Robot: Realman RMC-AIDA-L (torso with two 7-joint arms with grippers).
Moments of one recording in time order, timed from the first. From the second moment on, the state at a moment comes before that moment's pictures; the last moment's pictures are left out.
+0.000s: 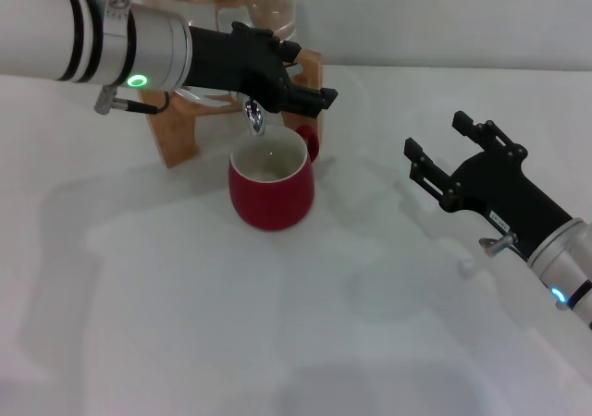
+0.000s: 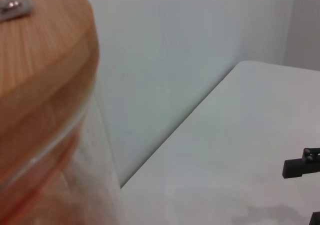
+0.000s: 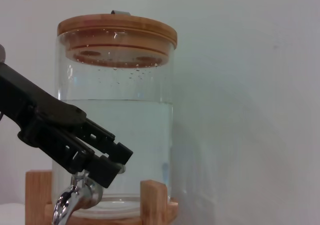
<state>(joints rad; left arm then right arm) -0.69 -2.08 1.19 1.10 -1.02 -1.17 1.20 0.42 2.03 0.68 0.50 -2.51 -1.02 0.11</state>
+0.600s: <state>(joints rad) -0.69 -2.08 1.21 1.10 -1.03 -1.17 1.20 0.42 2.02 0.68 0.50 -2.51 -1.02 0.11</state>
